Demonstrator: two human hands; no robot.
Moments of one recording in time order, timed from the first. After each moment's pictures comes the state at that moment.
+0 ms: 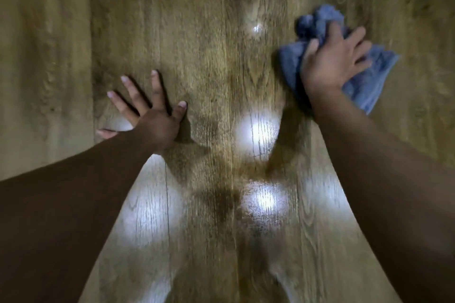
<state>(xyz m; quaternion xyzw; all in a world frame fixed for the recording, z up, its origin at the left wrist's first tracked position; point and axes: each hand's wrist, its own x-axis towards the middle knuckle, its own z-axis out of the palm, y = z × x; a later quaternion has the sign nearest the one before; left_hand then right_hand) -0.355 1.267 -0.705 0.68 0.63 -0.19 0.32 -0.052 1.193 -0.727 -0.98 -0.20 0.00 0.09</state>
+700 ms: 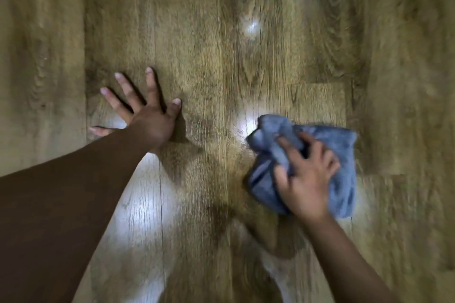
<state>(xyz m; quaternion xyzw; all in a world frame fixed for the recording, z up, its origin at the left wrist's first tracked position) -0.356 1.267 -0.708 0.68 0.63 -0.21 0.31 -0.179 1.016 -0.714 -0.89 -0.43 0.11 0.08</state>
